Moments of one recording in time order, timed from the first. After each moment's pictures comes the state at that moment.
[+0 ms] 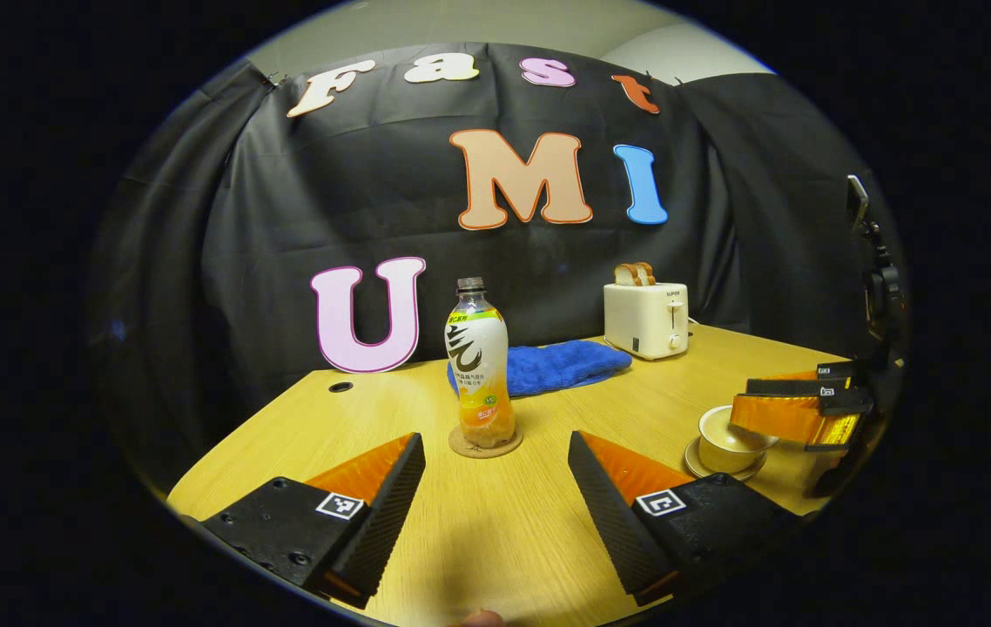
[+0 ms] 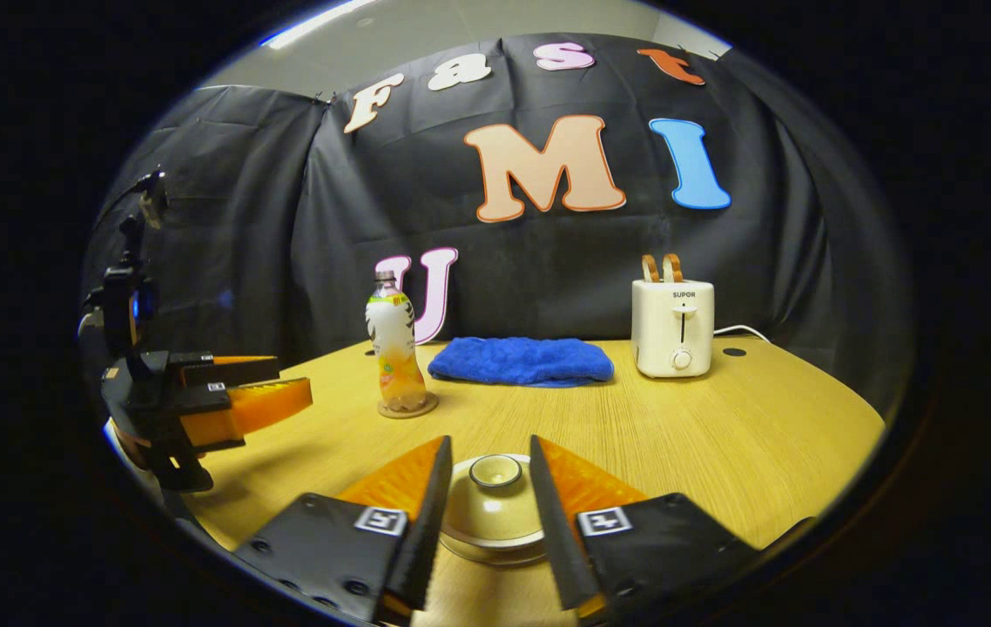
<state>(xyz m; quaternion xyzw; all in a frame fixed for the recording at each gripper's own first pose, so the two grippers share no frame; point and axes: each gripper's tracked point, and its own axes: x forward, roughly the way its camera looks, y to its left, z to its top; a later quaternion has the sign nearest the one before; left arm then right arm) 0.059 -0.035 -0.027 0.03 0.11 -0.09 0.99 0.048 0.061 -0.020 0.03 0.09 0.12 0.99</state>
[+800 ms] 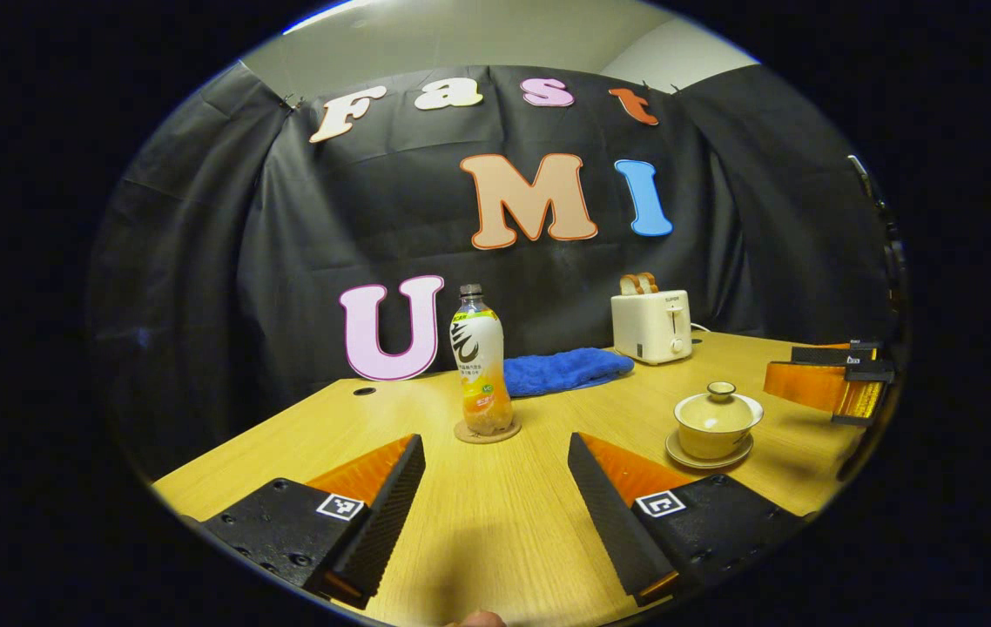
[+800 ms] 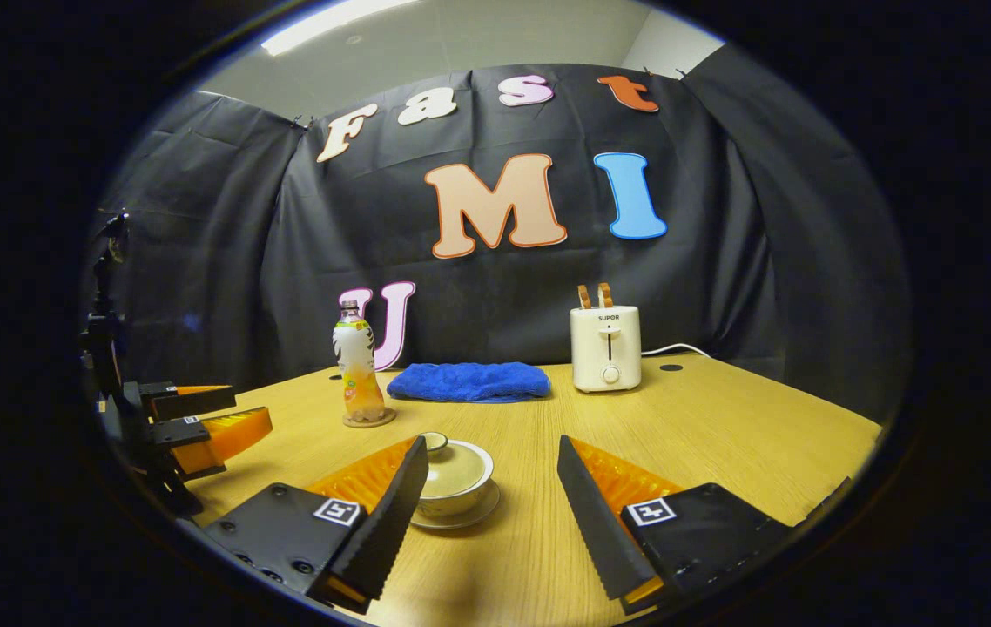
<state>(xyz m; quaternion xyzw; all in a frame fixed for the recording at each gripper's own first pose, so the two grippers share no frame) 0.015 -0.050 -0.033 0.04 0.08 -0.05 0.99 0.001 0.001 -0.014 0.03 0.04 0.04 1.00</state>
